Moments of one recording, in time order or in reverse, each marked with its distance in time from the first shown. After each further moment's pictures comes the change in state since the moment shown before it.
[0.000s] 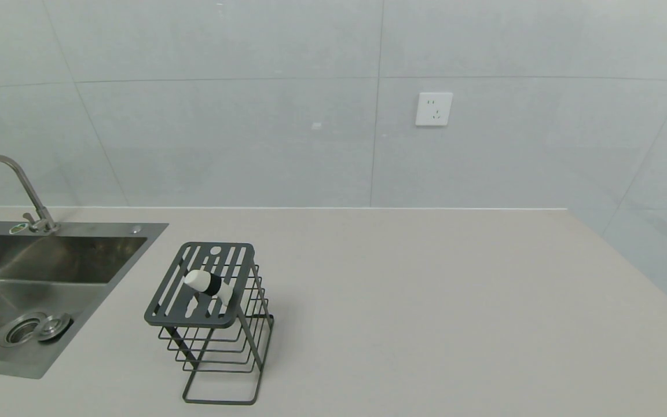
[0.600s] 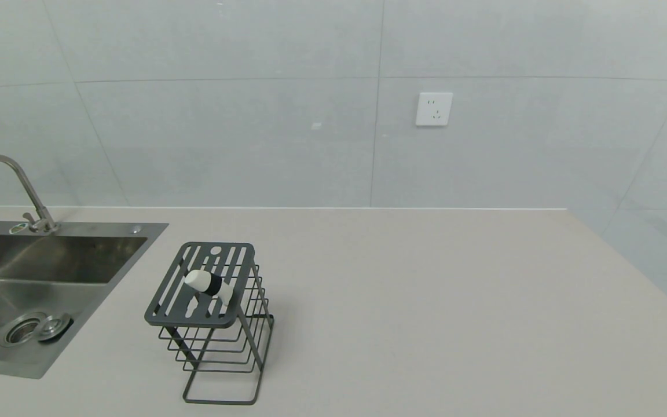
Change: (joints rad) left arm -0.001 0.000 -0.001 -0.011 -0.013 -0.019; right arm 0.000 0.000 0.000 0.001 0.000 0.003
